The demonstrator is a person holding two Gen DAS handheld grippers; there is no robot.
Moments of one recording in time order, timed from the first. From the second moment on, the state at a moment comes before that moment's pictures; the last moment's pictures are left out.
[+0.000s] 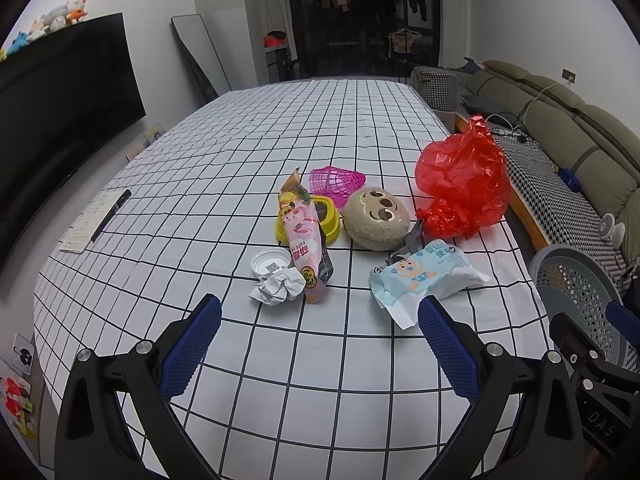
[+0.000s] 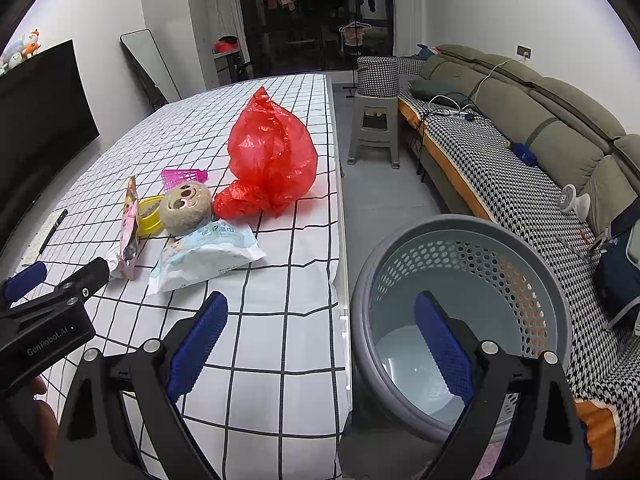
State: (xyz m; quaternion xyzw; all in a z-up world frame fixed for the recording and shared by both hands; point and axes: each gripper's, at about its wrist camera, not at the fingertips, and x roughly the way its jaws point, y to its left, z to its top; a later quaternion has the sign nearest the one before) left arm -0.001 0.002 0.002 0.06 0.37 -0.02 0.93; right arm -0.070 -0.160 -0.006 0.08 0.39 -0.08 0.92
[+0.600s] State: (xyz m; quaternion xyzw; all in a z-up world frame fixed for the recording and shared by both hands) left arm -0.002 0.006 0.003 0.05 0.37 -0.02 0.93; right arm -0.072 -0.160 -0.002 0.08 0.38 -0.08 0.92
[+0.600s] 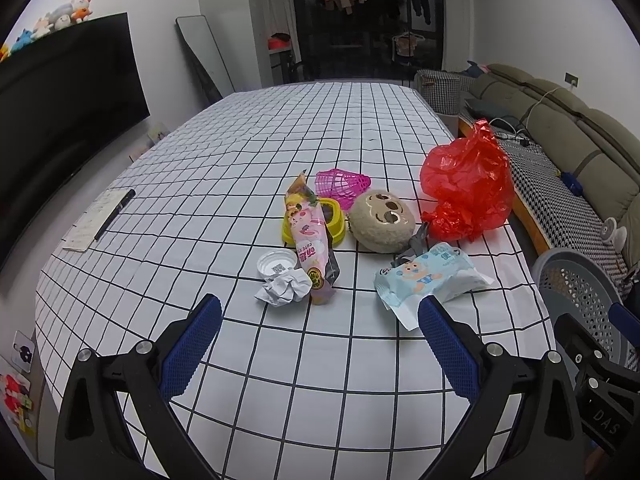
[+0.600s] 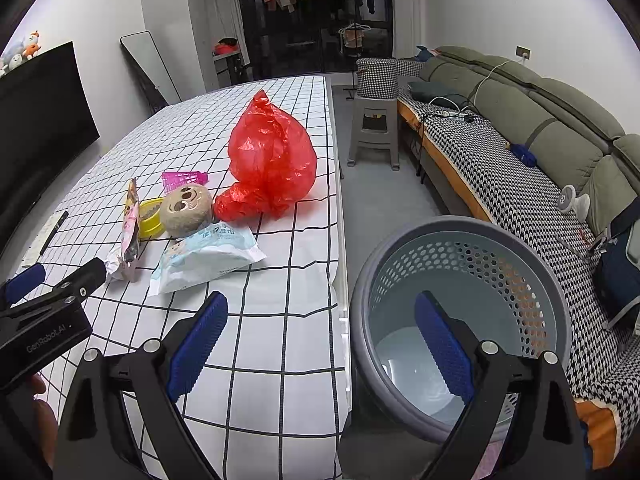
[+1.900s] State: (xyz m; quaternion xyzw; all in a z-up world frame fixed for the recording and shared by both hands) left arm 0.043 0.092 -0.014 0.01 0.39 0.05 0.92; right arm 0.034 -0.065 -0.039 0.05 0.45 -0.02 0.89
